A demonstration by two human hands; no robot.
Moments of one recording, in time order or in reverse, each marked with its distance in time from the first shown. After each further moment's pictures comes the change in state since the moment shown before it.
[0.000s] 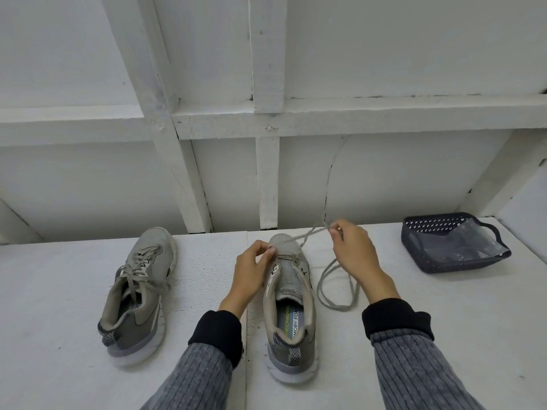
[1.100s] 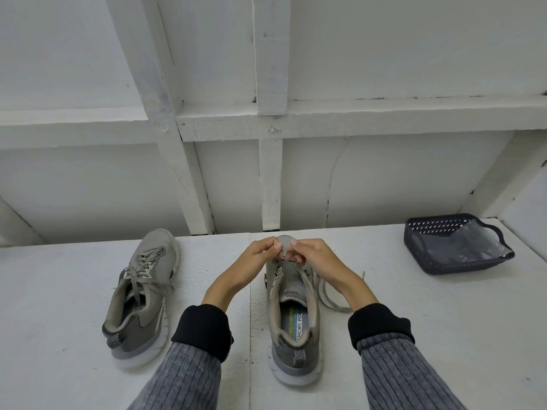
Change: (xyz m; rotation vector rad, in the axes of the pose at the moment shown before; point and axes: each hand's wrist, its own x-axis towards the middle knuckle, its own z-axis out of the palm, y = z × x) left_hand 0.006 0.046 -0.032 -0.141 -0.506 -0.008; right_hand -0.014 -0.040 0.033 0.646 -0.475 0.019
